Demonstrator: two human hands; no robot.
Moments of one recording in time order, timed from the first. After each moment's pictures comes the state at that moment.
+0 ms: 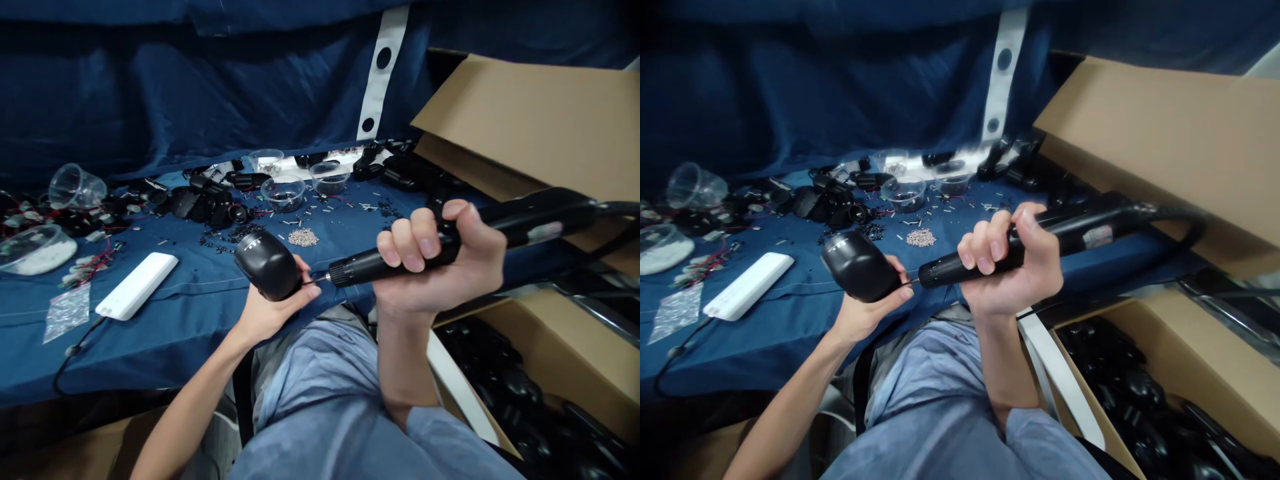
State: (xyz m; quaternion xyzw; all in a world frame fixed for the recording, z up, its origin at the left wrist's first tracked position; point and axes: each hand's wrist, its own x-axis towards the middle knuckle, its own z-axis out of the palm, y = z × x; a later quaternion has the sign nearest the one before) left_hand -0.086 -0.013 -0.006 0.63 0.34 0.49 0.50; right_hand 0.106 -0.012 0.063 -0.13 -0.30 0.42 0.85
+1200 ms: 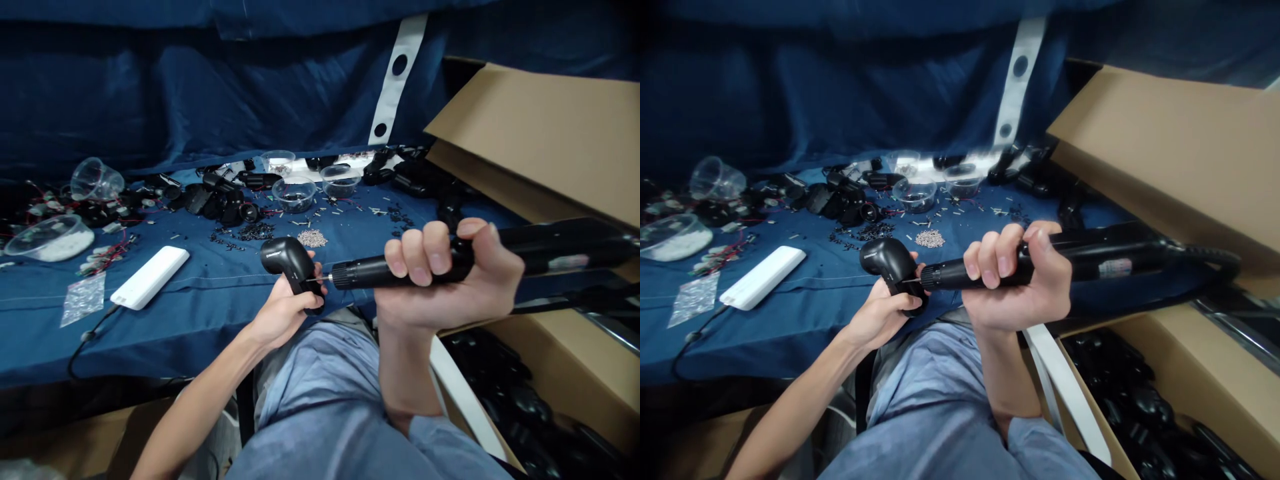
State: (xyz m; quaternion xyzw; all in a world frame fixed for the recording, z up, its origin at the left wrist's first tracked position) left_hand -0.071 -0.023 -0.004 0.32 0.34 0.49 0.74; right_hand 0.093 -0.024 0.065 -0.14 -0.28 0.41 0.86
